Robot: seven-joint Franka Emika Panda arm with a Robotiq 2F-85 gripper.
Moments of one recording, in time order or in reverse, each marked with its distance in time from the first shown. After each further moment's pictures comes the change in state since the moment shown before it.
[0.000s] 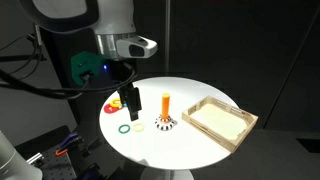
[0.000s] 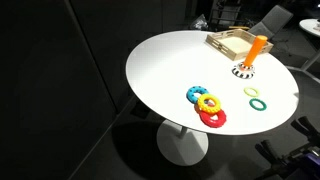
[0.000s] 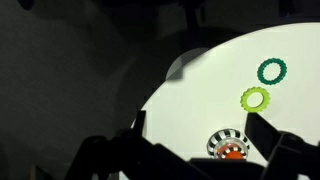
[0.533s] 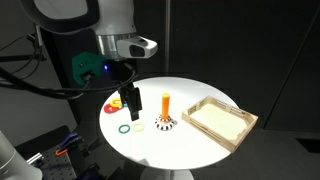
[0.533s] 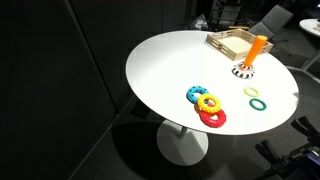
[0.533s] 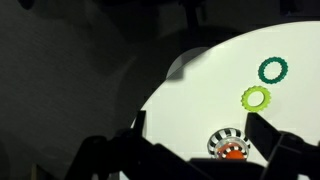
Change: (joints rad) arm 0.000 0.005 0.004 0.000 0.000 0.008 0.004
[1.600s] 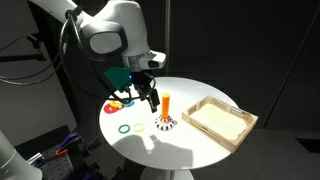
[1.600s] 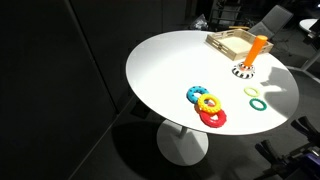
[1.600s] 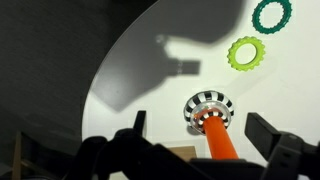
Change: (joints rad) arm 0.098 0.285 0.083 0.044 0.122 0.364 0.043
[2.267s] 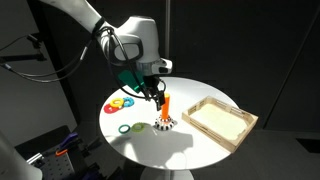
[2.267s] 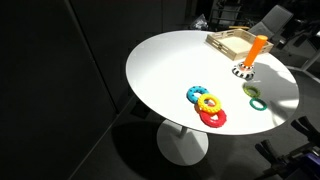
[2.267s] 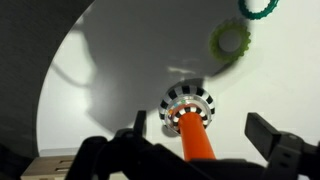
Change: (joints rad) arm 0.056 0.226 0.041 0.161 0.122 0.000 -0.067
